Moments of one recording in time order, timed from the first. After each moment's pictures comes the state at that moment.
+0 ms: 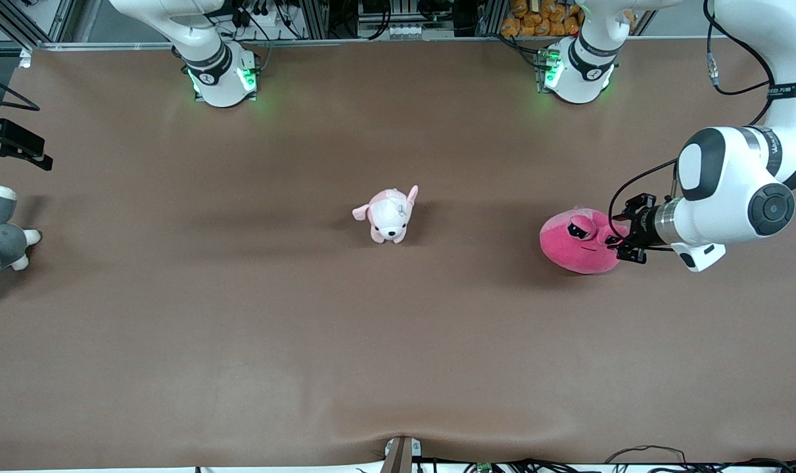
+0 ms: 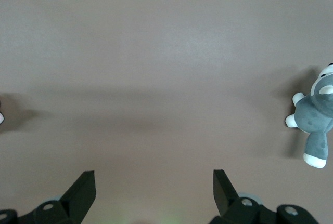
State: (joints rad) left arm -0.02 0.27 -0.03 -1.92 -0.12 1.93 -1.36; right arm 0.07 0.00 -0.17 -1.50 -0.01 1.47 -0.17
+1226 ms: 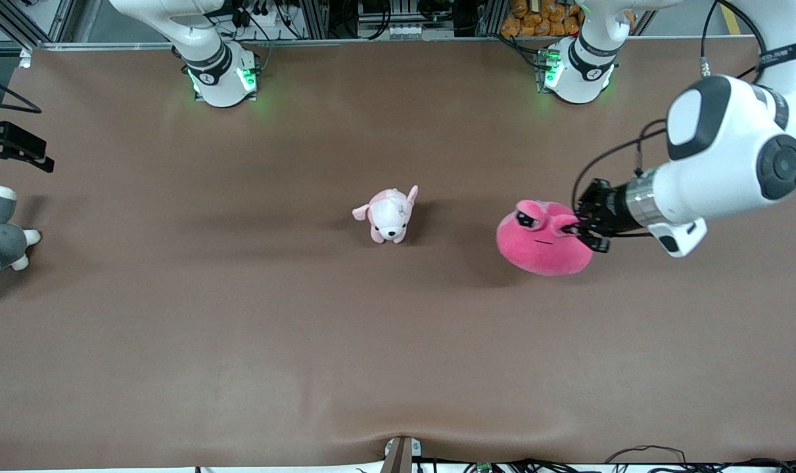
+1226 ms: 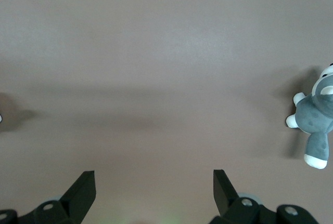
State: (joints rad) left arm -0.04 0.23 -0.25 -1.64 -0.32 1.77 -1.75; right arm 0.07 0.02 -0.17 -1.50 -0.01 1.47 -0.17
